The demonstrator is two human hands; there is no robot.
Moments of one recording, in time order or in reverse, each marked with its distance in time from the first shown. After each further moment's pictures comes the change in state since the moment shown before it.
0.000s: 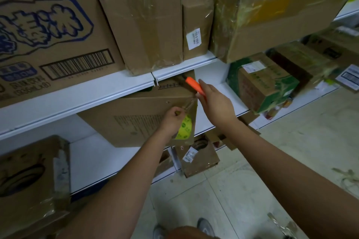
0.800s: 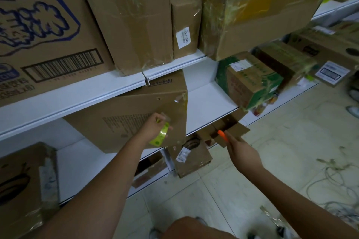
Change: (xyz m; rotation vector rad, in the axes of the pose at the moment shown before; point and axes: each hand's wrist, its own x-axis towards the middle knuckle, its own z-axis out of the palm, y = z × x) left_hand 0.001 -0.026 -0.035 -0.068 -0.200 -0.067; right_hand -0.147 0.072 0.010 -0.235 -0.314 0.404
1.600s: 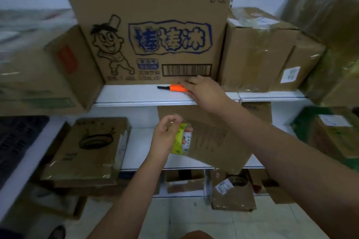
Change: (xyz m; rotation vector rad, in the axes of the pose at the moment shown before) left_hand -0.170 0.001 -0.101 -0.561 0.660 0.293; right_hand 0.091 -0.358 -0.094 -0.101 0.378 -1.270
